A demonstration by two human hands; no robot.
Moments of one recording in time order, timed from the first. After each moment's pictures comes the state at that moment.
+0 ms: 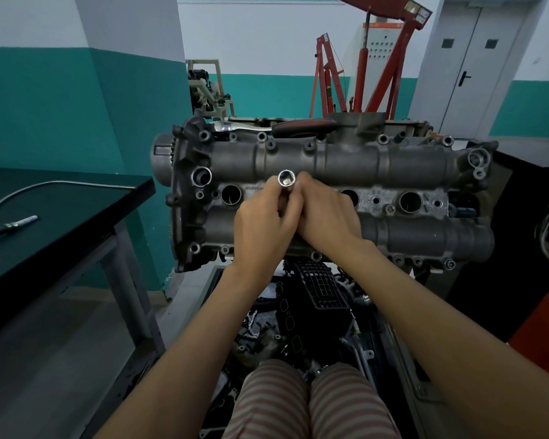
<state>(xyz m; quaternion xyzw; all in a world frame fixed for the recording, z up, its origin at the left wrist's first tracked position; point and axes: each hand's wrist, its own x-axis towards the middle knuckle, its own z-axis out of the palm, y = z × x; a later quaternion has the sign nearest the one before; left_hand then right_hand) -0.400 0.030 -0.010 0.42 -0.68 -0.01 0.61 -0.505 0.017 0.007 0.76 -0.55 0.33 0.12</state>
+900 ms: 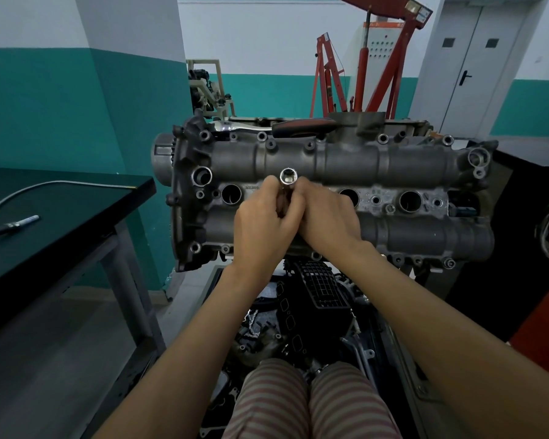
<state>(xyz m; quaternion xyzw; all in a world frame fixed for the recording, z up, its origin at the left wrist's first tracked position) -0.400 0.029 -0.011 0.41 -0.68 -0.02 0.61 -0.504 0.020 0.007 0.76 -0.55 0.31 0.15</state>
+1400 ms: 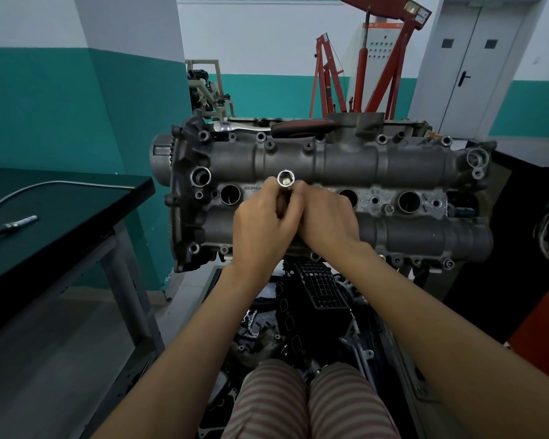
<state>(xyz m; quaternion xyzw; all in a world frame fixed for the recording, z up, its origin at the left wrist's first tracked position) -0.401 0.030 -0.010 0.41 -0.68 -0.01 0.62 -0.505 0.018 0.004 0.76 -0.55 0.30 0.17</state>
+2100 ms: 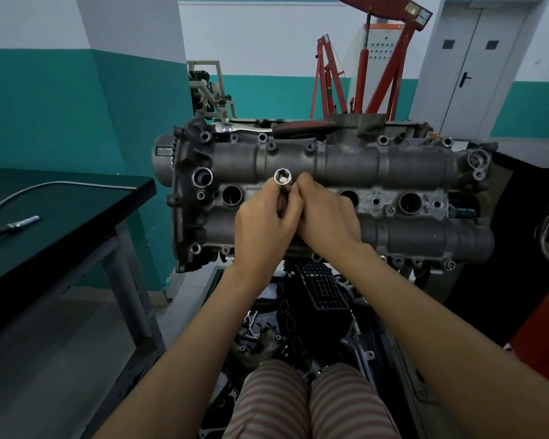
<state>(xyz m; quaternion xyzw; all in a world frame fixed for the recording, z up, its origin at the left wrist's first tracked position) -0.400 0.030 -0.010 0.41 -0.68 0.00 0.62 -0.504 0.018 0.003 0.76 -0.54 0.33 0.16</state>
